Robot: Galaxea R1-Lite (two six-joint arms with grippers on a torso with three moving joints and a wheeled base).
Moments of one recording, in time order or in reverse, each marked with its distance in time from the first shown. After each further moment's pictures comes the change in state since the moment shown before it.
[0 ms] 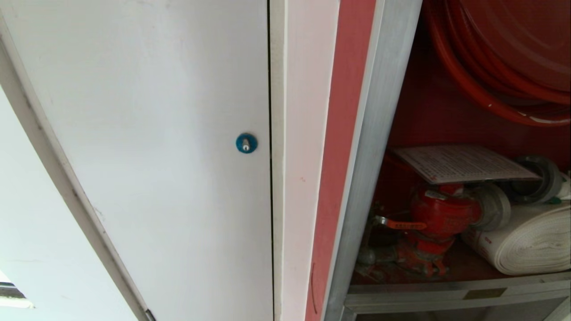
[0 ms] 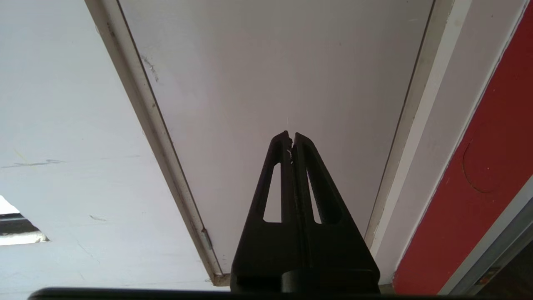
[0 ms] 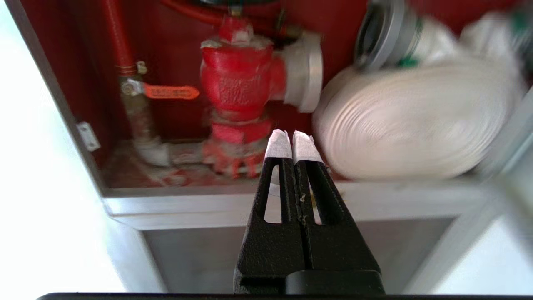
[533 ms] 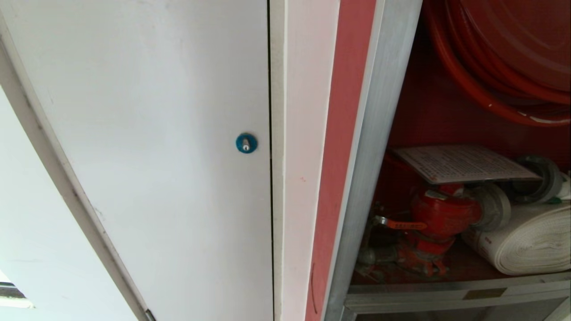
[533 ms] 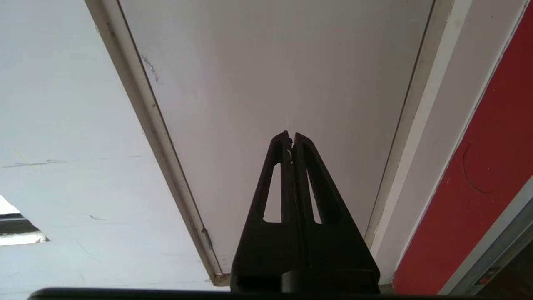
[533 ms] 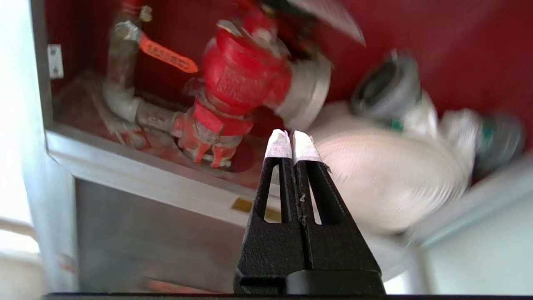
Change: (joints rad) left arm 0.000 0.000 0.000 0.000 0.000 0.000; right arm 0.080 0.206 -0.121 0.010 0.010 -0.408
